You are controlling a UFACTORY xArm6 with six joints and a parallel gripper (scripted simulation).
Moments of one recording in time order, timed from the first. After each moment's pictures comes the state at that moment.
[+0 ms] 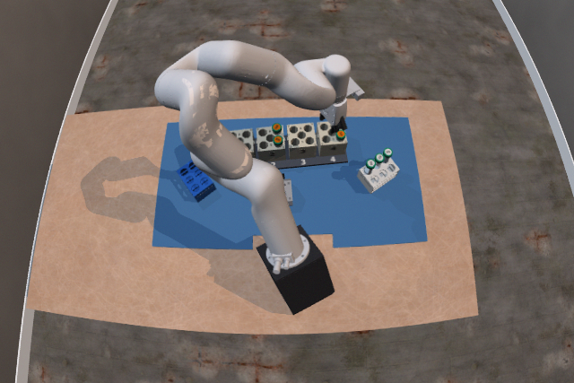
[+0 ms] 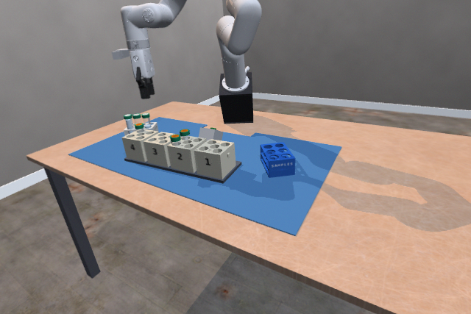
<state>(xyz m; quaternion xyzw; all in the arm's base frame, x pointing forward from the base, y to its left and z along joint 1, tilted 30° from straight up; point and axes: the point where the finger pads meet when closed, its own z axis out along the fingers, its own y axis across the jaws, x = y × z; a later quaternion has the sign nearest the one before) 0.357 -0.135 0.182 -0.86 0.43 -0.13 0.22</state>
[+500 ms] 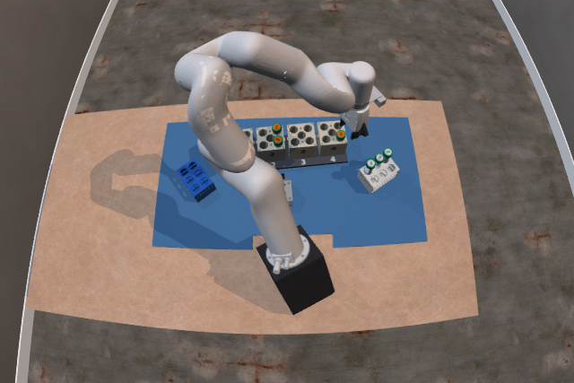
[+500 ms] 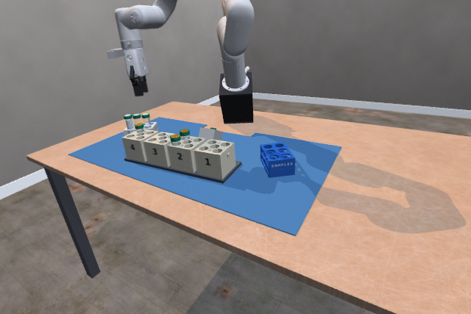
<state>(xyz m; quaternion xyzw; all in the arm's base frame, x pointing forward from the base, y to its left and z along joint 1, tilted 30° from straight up) 0.346 -0.196 0.157 -0.86 0.43 -0.13 0.22</state>
